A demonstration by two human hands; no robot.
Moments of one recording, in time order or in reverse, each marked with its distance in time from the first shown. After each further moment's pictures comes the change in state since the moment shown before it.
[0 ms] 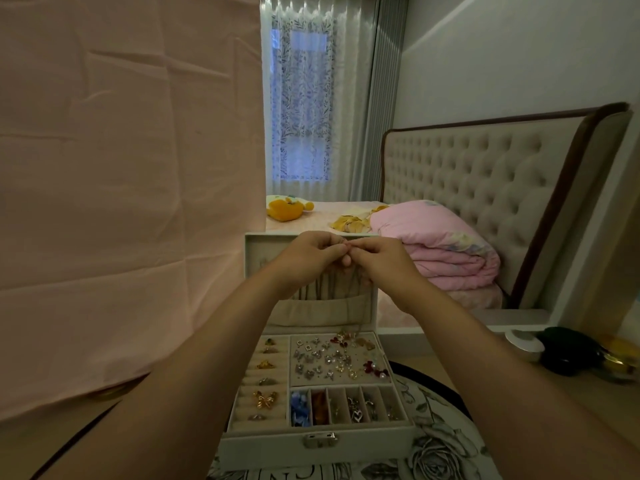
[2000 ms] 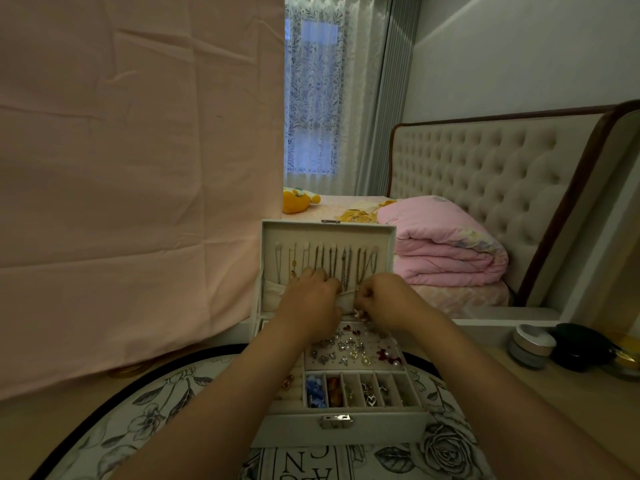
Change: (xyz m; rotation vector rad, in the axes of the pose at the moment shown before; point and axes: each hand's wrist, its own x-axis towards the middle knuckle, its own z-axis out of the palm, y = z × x) left_hand -0.047 -0.062 0.028 1.130 0.093 0.039; right_hand -0.021 0.045 0.023 -0.809 -0.239 0.116
